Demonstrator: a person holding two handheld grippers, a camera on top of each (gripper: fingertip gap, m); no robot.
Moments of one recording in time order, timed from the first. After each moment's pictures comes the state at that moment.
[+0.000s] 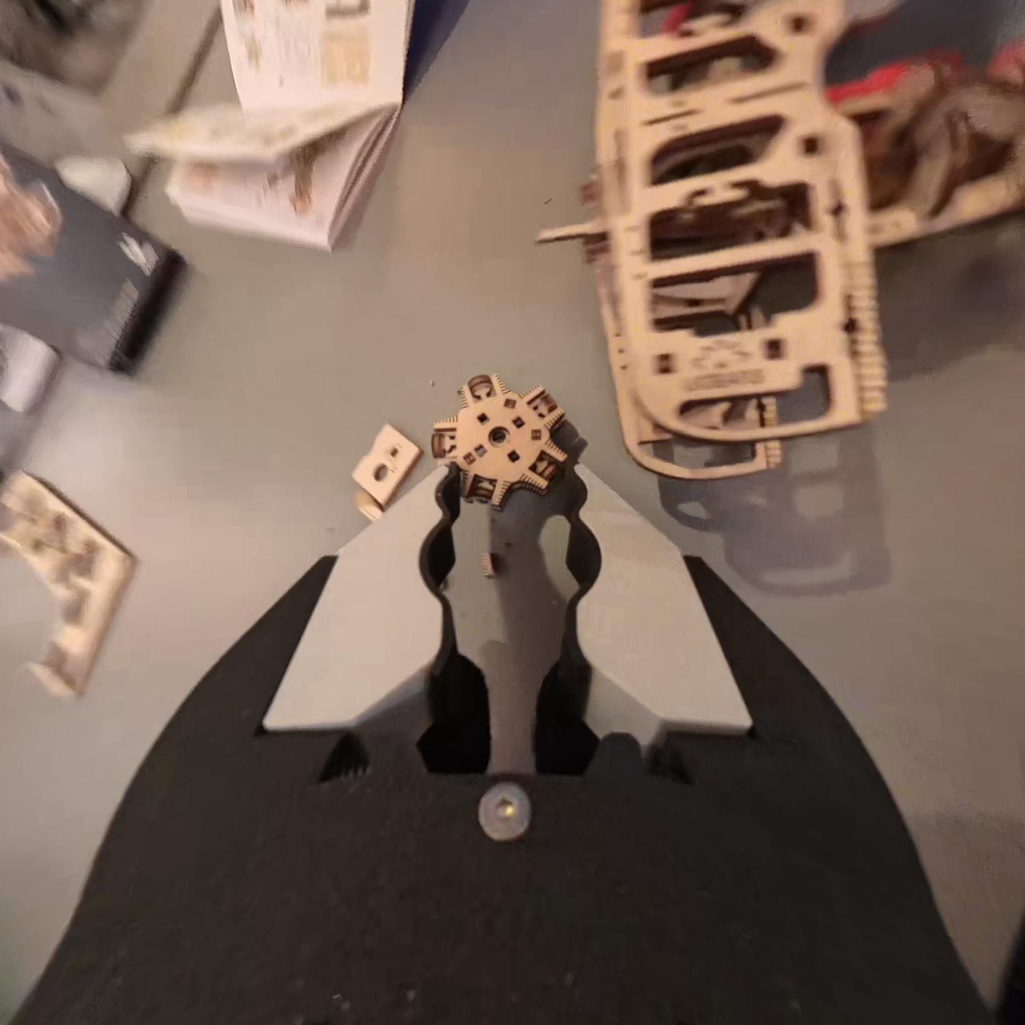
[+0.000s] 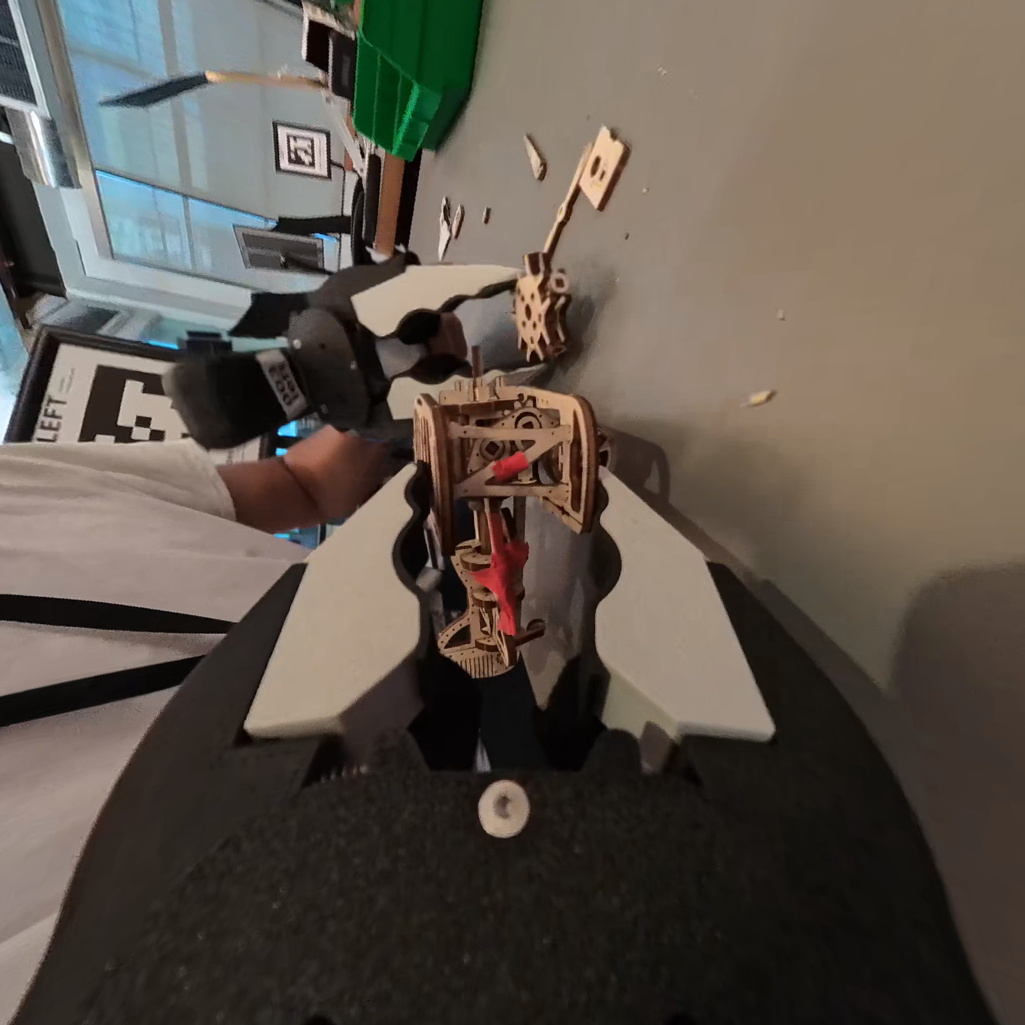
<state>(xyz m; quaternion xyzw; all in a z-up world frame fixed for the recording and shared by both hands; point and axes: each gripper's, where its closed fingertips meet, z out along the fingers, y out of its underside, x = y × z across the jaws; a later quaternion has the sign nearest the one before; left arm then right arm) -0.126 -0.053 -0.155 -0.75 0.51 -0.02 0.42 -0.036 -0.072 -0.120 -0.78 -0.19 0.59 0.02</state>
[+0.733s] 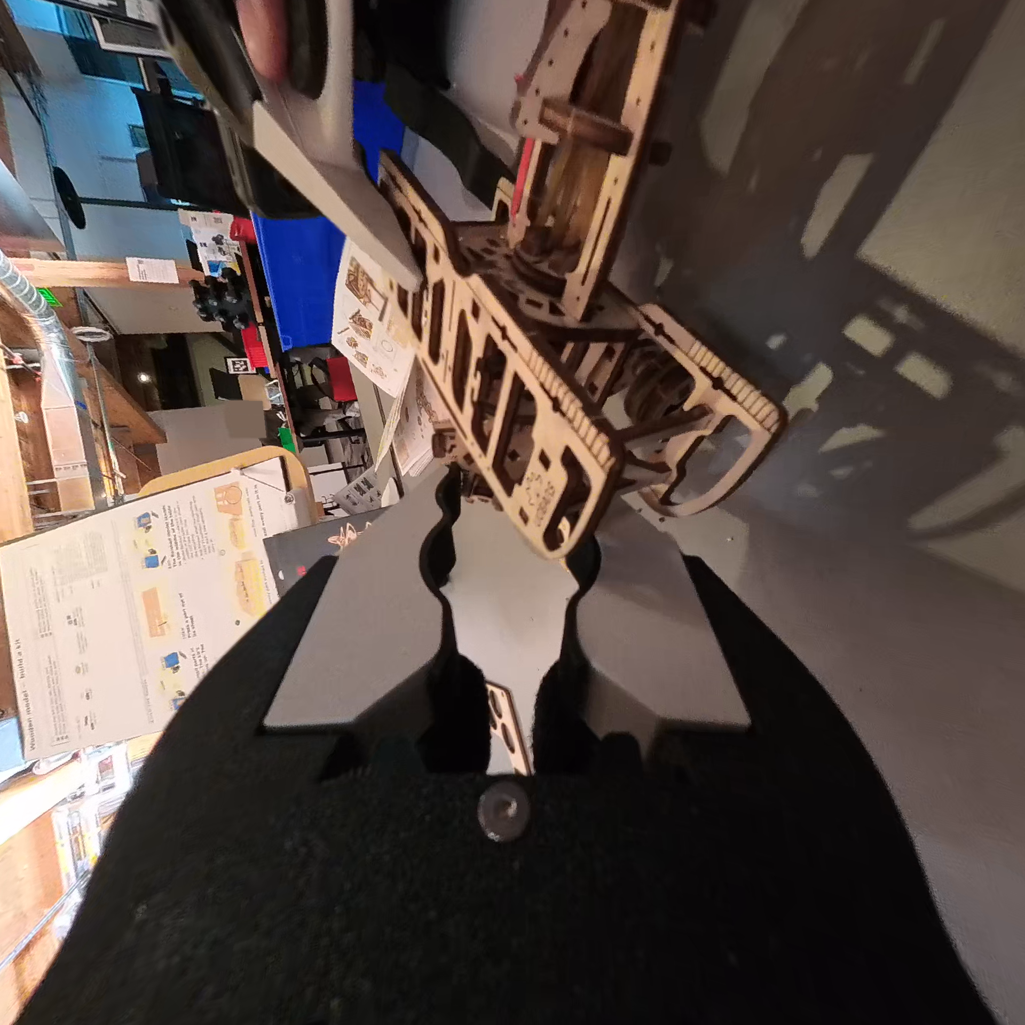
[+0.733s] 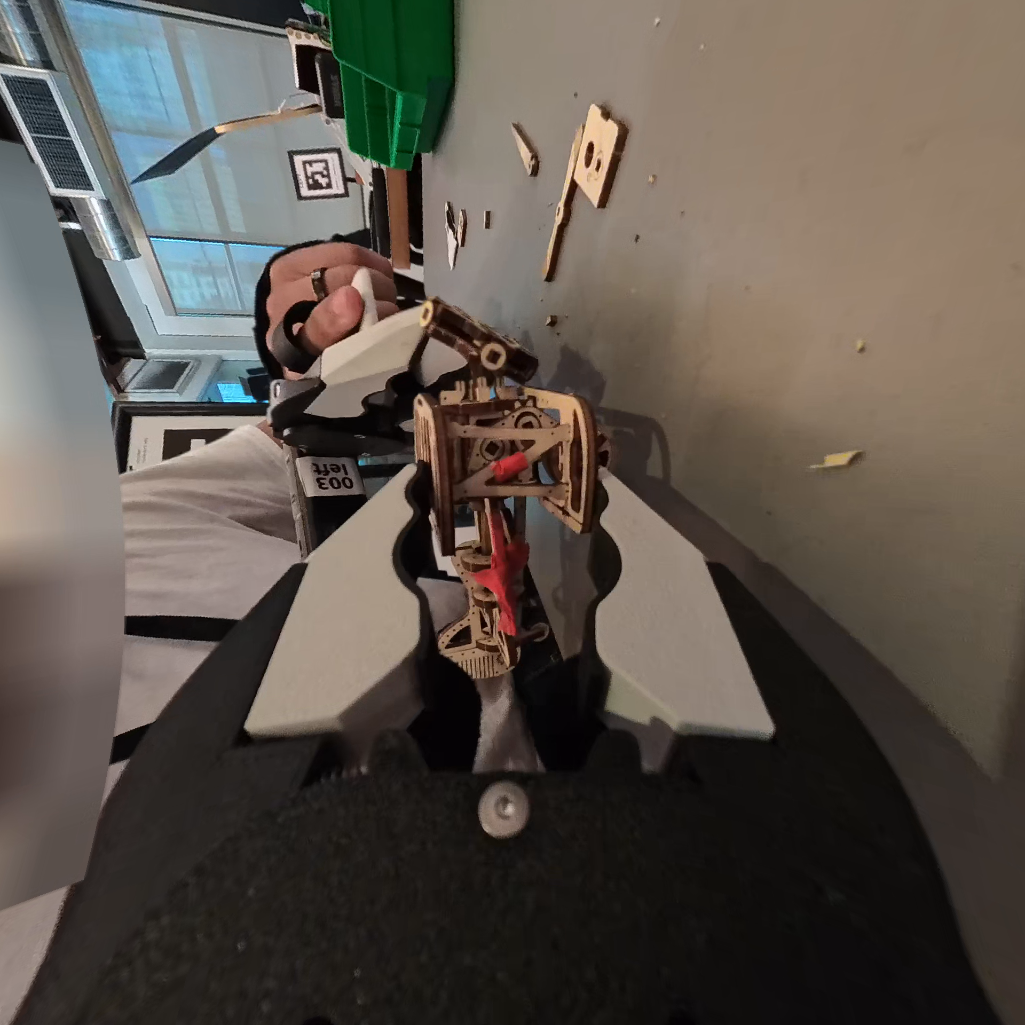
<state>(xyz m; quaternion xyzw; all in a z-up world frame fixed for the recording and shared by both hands) -0.123 -0.045 -0.121 -0.41 0.75 0.21 0.47 -0.072 -0.071 -0.123 -0.78 -0.13 0.61 -0.05</state>
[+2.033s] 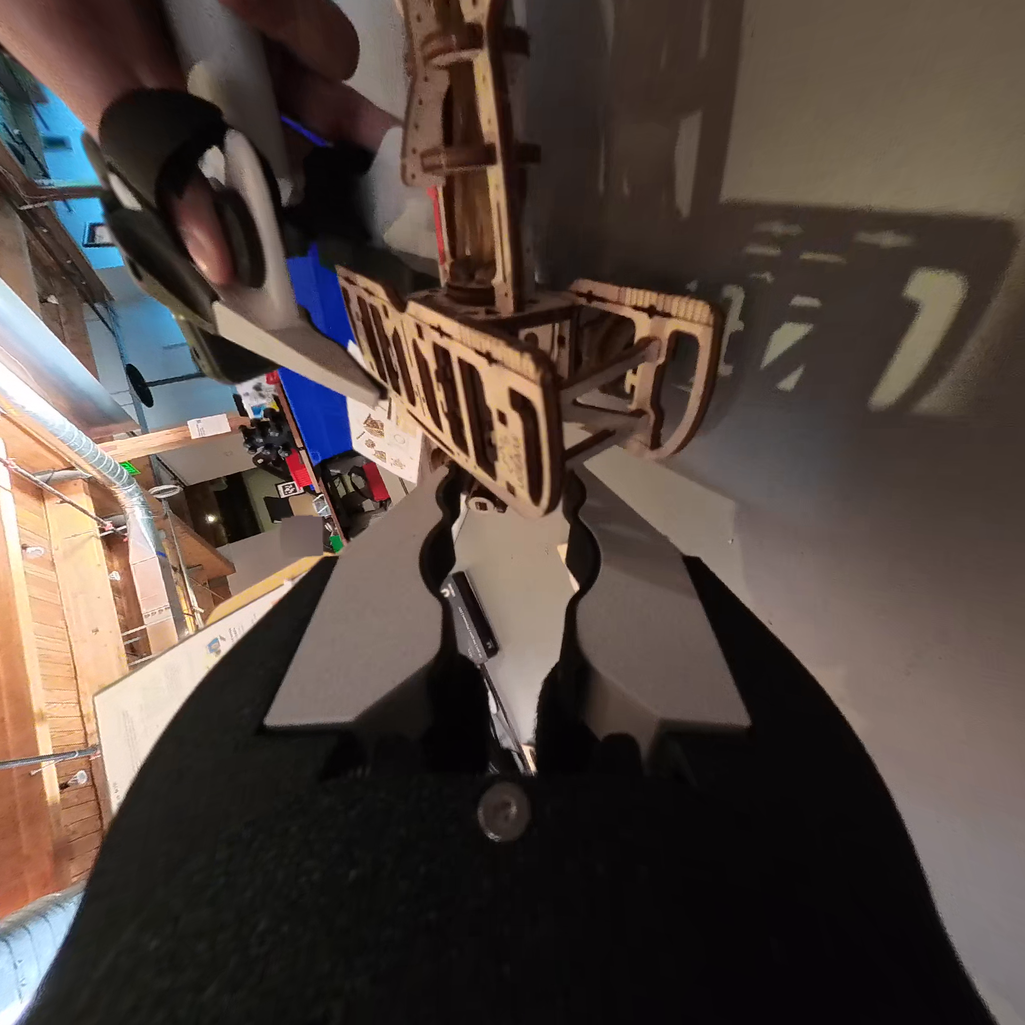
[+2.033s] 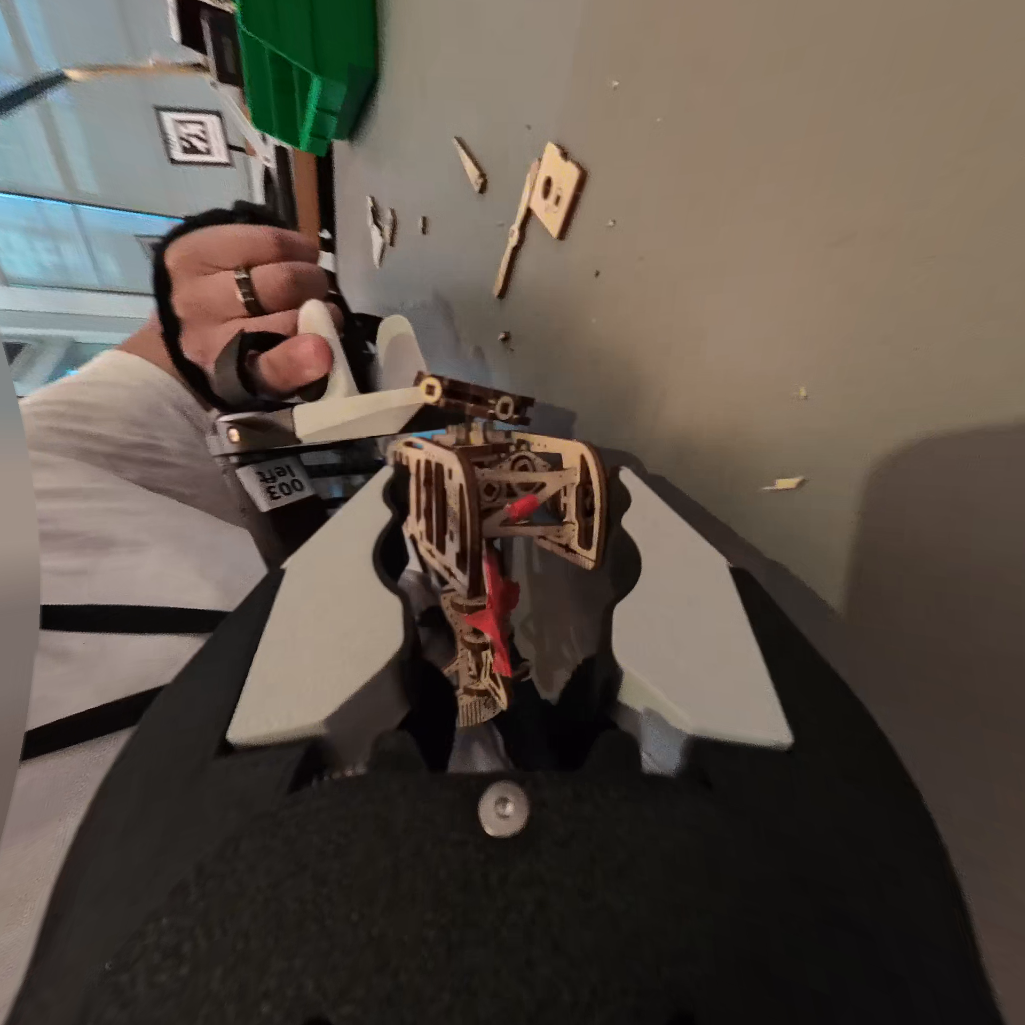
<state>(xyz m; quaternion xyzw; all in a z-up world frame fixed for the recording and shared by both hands) -0.109 -0.058 -0.128 -0.28 0.82 0.21 0.46 -0.068 -0.061 -0.128 -0.83 -0.17 0.53 -0.02</state>
